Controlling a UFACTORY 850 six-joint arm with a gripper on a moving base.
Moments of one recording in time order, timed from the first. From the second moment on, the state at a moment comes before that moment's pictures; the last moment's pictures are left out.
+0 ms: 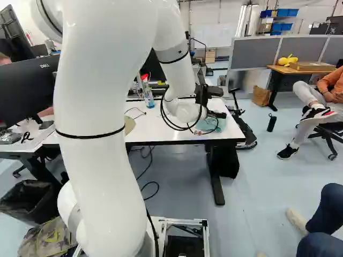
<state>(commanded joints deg) -28.3 -19.0 -43.5 0.0 38.6 0.0</state>
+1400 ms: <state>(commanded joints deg) -28.1 -21.0 -46.0 0.0 31.3 0.0</state>
